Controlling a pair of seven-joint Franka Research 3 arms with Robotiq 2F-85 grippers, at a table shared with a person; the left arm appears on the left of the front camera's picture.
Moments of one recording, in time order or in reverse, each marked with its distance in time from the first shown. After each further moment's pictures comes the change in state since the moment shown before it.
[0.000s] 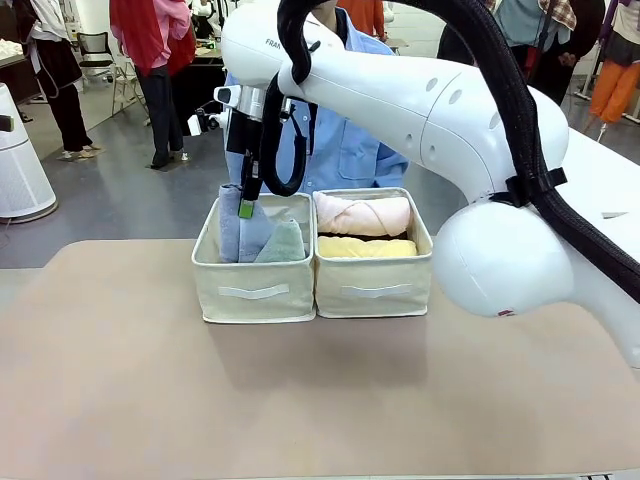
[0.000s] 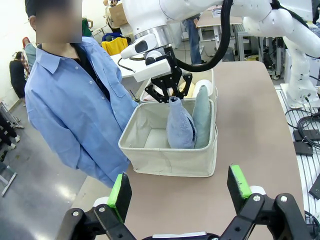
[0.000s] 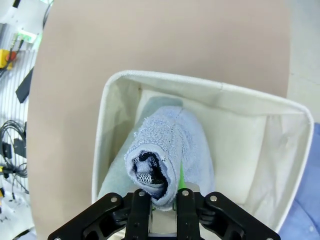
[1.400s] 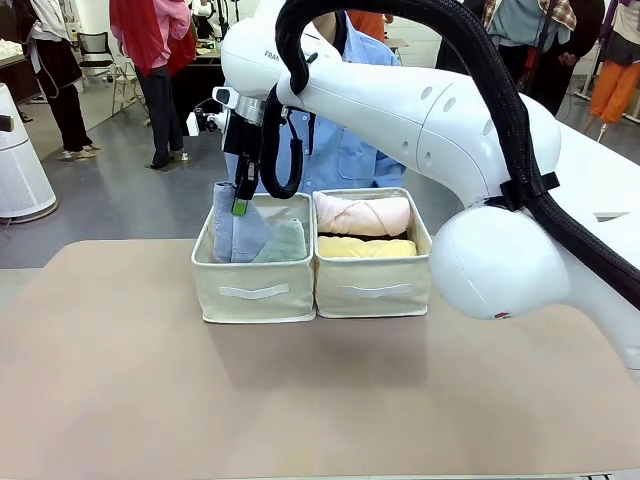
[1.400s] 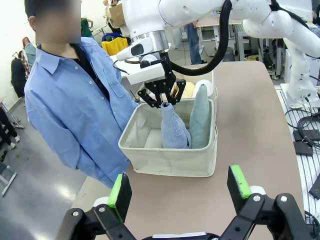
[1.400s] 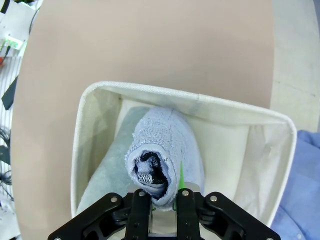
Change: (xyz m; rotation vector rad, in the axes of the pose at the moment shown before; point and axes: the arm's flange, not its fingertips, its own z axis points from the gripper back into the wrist) left arm 0.000 0.000 0.000 0.000 0.000 0.000; right arm 0.000 -0.014 -0.009 -0.057 -0.042 0.022
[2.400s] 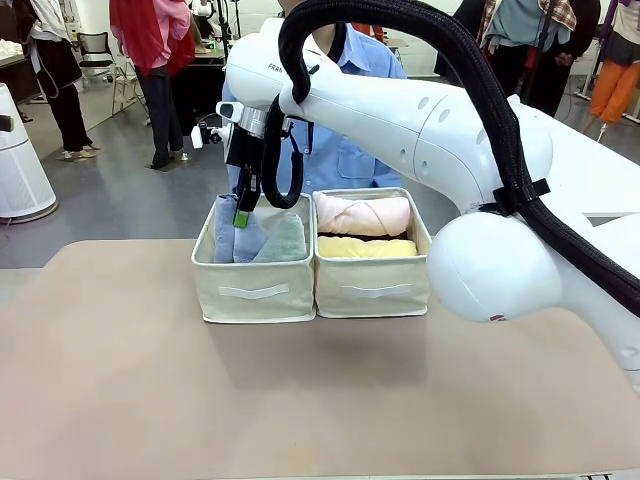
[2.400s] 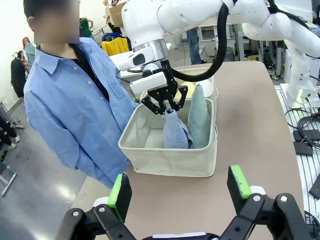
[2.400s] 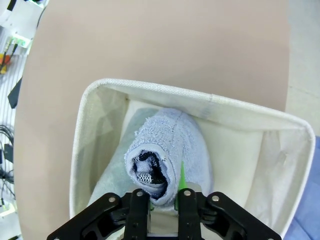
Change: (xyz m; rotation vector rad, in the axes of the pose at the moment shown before) left arm 0.000 0.000 0.000 0.000 0.000 0.000; right arm -0.009 -0.004 -0.021 0.060 -0.018 0.003
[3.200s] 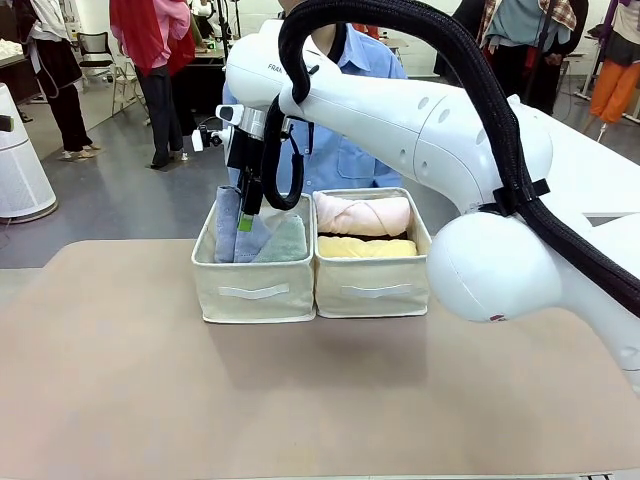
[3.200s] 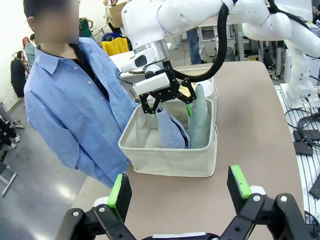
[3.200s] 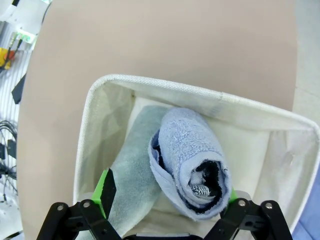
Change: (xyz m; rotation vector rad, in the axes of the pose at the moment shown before) left arm 0.000 0.000 0.000 0.000 0.000 0.000; right arm -0.001 0.003 -0.003 0.024 0.012 0.009
